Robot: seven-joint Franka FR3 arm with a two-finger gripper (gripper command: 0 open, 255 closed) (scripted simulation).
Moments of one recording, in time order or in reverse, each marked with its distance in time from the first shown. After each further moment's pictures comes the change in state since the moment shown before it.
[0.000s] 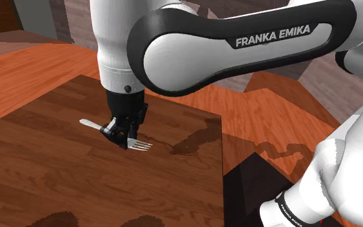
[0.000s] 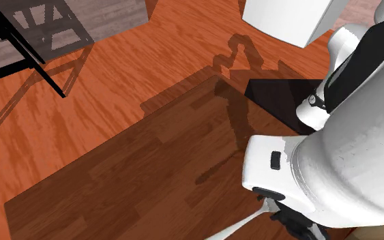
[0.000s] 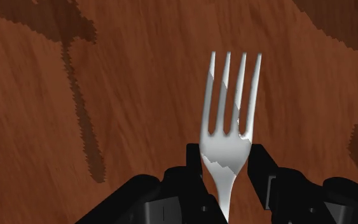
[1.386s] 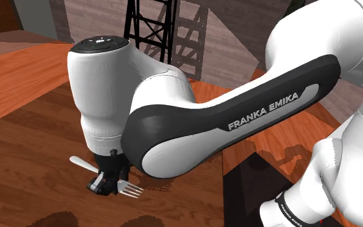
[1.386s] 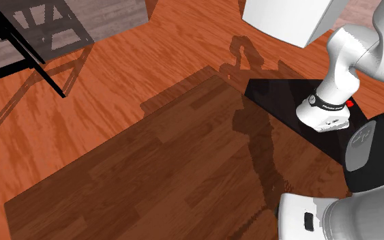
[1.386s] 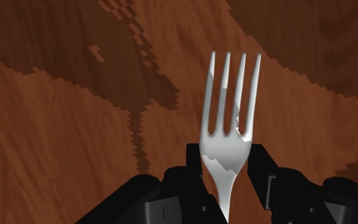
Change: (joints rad) arm 0.086 0.072 0.040 -0.118 -0.040 0.179 0.155
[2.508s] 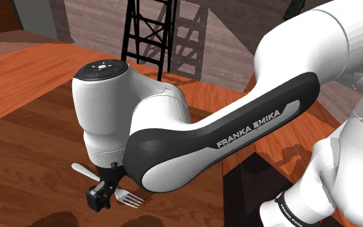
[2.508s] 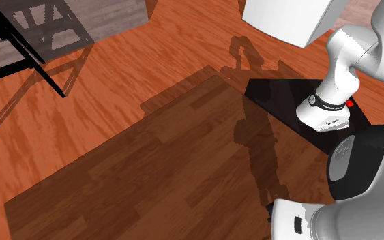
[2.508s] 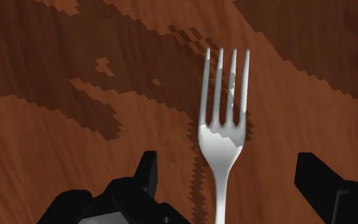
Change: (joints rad) arm 0.008 0.038 -0.006 -0.037 -0.021 0.072 0.017
